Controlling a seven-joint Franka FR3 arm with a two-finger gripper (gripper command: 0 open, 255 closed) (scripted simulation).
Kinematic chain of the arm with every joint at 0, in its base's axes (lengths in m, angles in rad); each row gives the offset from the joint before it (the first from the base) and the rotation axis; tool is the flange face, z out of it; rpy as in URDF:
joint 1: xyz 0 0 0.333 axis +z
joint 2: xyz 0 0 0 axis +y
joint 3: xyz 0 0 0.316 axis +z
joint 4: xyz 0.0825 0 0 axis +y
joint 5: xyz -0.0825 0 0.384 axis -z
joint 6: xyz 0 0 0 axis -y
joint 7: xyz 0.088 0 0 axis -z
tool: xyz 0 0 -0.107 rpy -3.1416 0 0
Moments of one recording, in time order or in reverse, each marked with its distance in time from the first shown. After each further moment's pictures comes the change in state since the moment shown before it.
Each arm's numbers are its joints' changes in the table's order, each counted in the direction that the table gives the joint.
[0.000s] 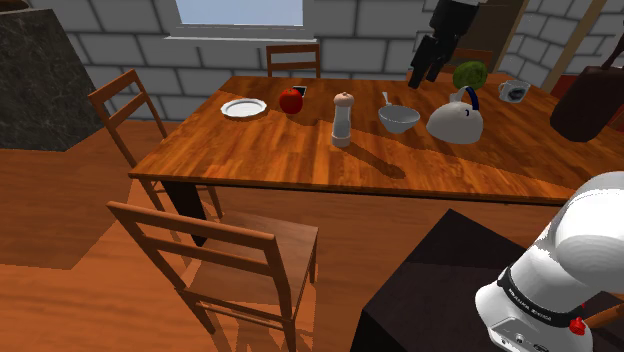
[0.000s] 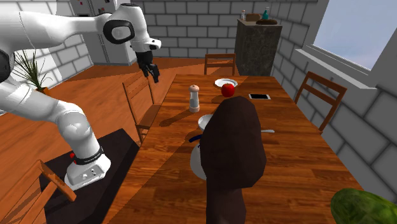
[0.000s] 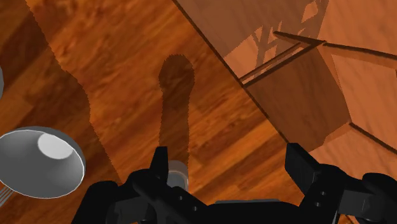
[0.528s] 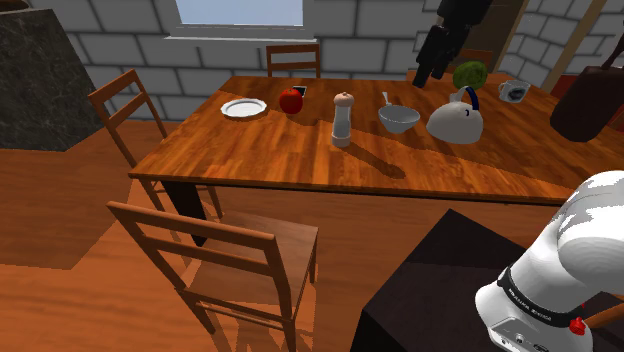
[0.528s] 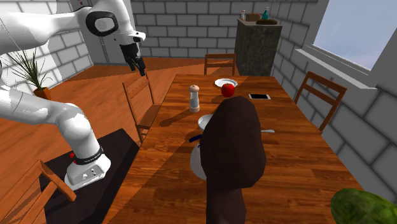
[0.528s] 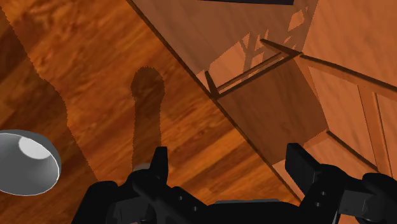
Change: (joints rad) arm 0.033 -0.129 0.108 0.023 -0.029 -0.090 0.100
